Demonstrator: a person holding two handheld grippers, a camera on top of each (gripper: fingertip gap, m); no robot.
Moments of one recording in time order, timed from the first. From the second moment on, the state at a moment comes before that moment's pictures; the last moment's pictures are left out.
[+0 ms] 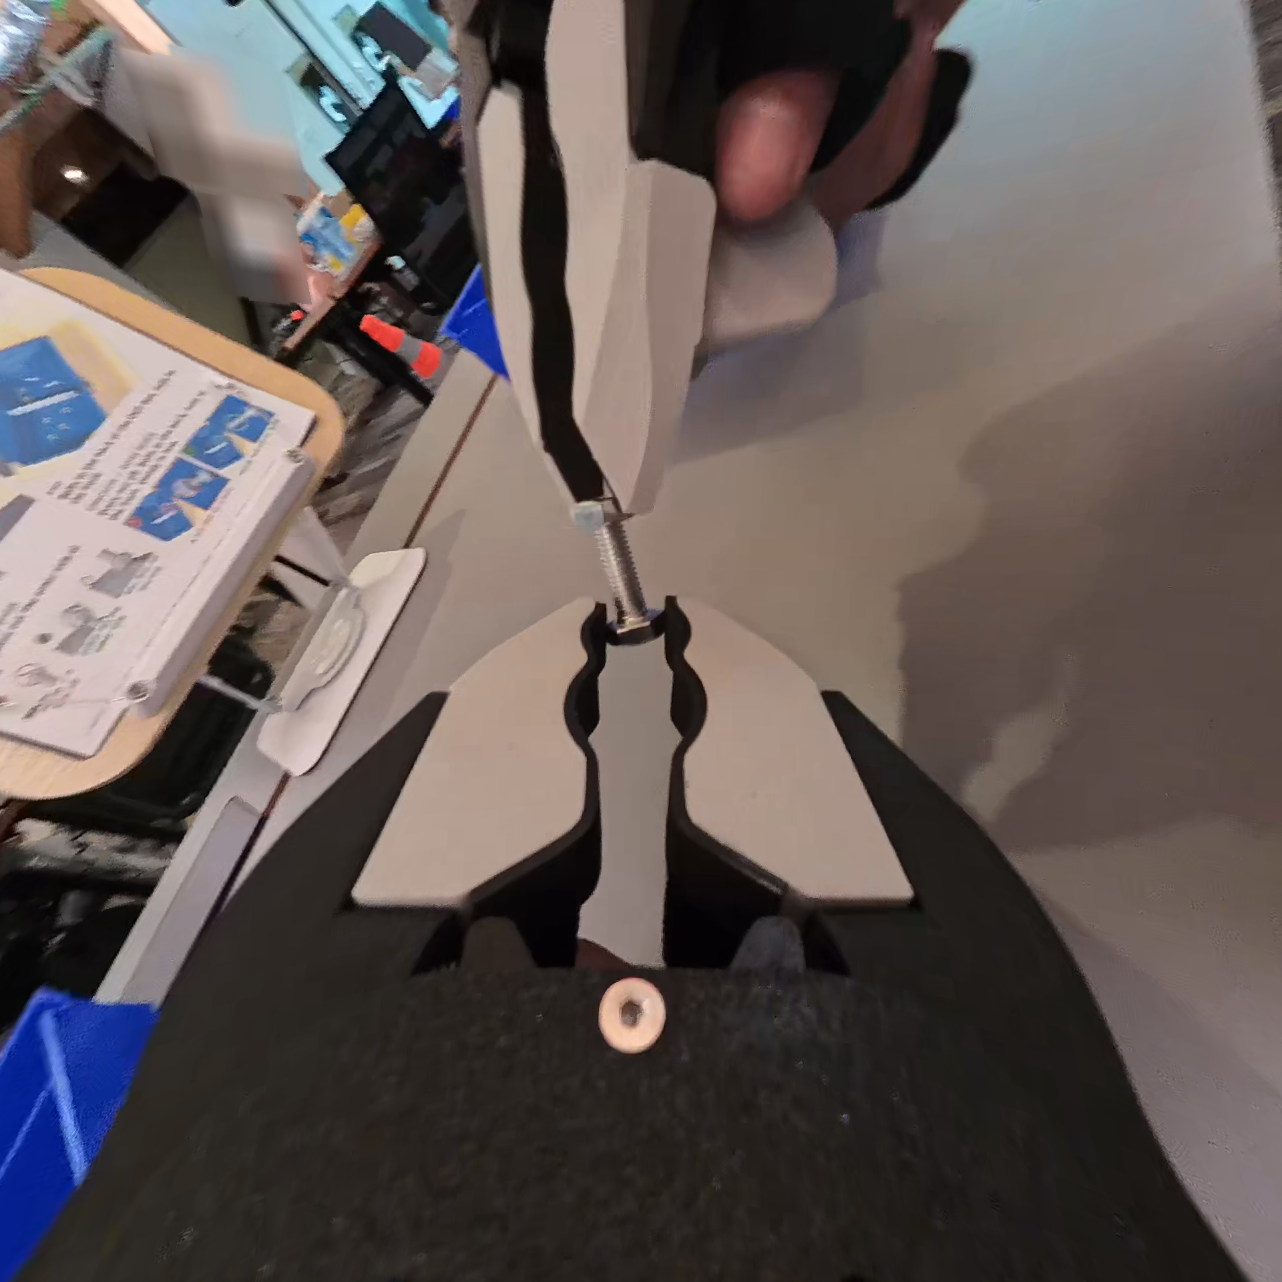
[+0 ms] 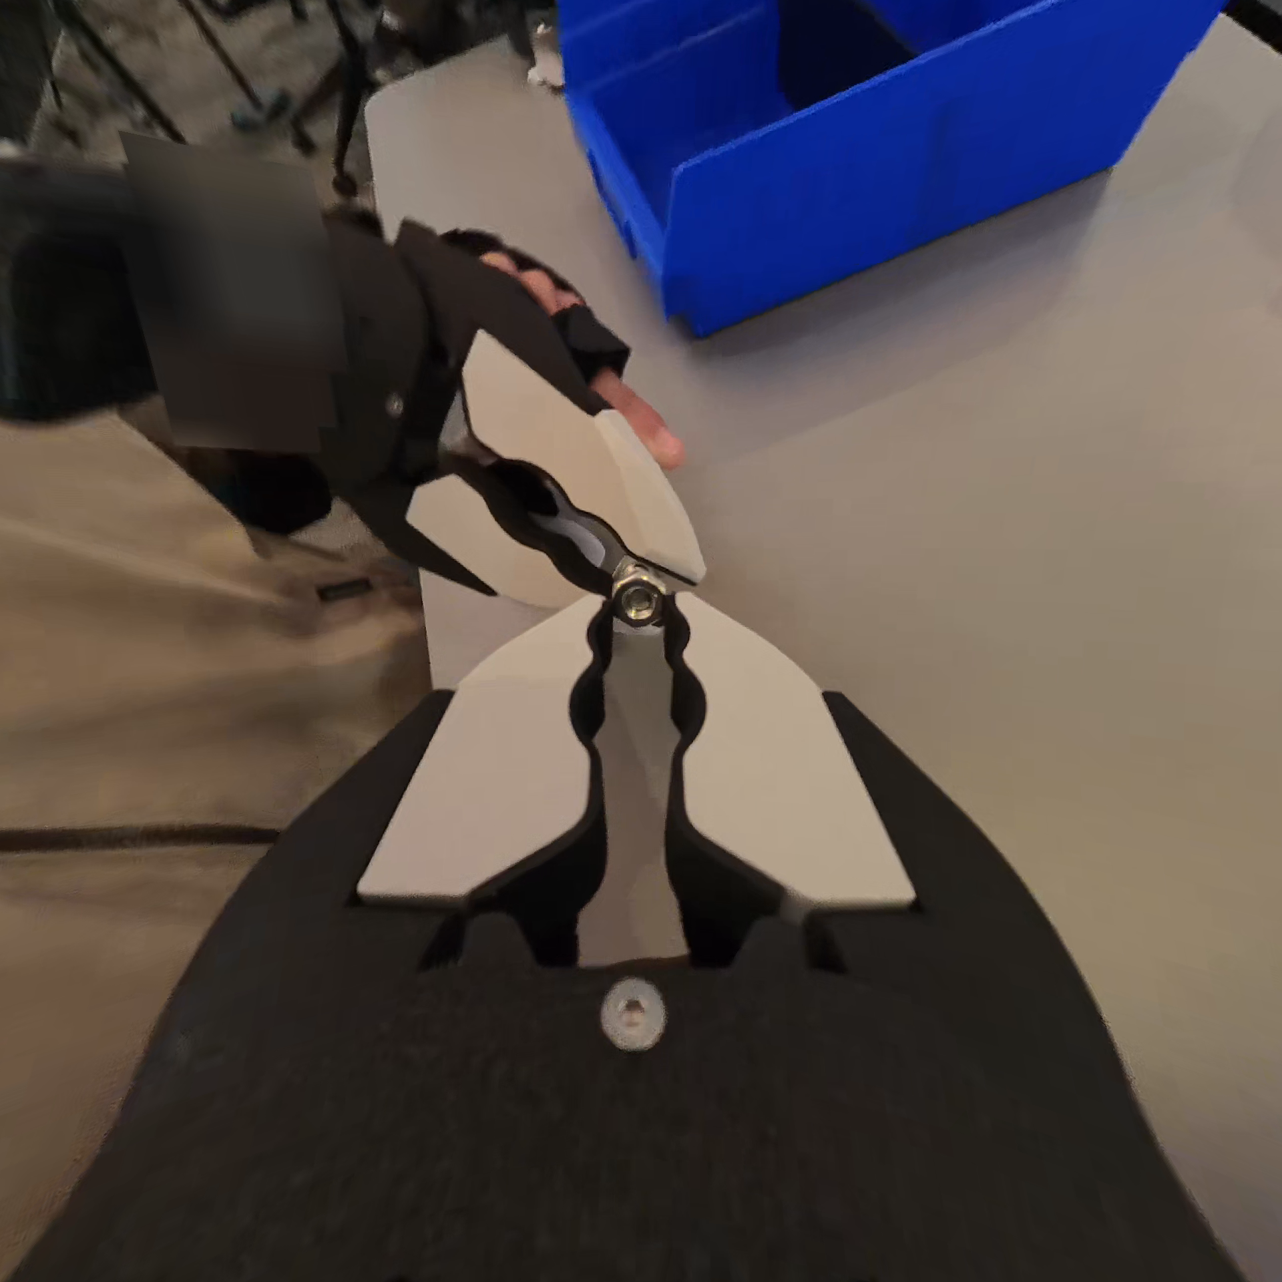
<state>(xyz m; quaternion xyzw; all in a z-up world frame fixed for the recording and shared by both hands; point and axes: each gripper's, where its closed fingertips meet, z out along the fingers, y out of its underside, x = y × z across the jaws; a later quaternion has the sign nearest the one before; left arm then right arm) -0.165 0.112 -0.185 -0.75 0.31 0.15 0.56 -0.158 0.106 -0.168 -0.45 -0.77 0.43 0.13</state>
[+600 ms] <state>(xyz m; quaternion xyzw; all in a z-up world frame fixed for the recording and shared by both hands) -0.186 0.127 -0.201 -0.74 0.30 0.33 0.50 -0.170 0.120 -0.183 -0.60 -0.64 0.48 0.03</state>
